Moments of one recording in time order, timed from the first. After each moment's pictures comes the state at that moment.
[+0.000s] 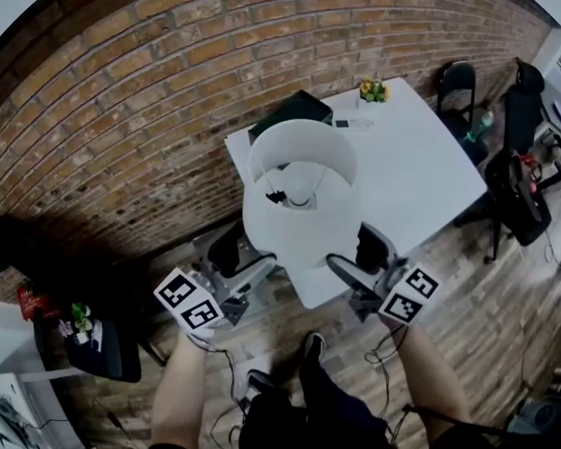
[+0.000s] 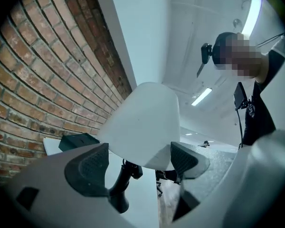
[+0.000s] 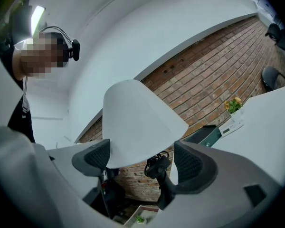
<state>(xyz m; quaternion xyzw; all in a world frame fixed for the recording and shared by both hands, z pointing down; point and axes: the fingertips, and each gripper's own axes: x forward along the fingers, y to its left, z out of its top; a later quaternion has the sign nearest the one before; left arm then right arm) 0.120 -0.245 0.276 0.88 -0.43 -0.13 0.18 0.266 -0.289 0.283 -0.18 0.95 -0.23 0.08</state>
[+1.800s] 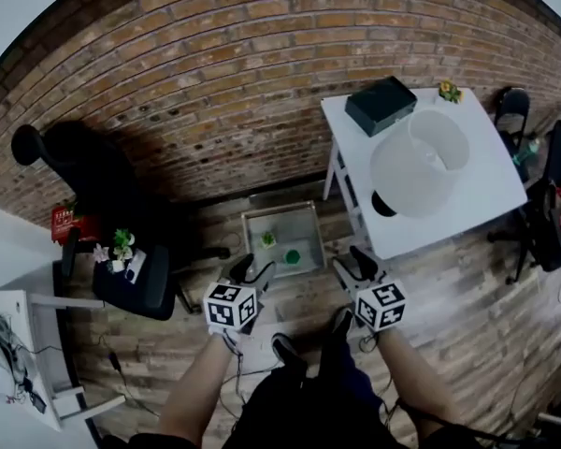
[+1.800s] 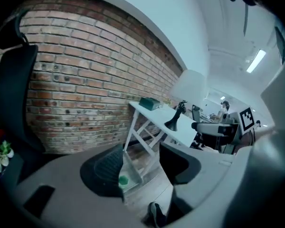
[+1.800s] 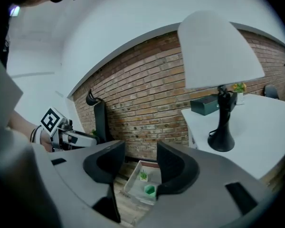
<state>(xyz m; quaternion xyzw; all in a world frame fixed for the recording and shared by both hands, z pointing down) -0.027 0.025 0.438 0.68 -0.65 0.08 0.31 0.138 -0.075 0.411 -0.21 0.95 -0.17 -0.16</state>
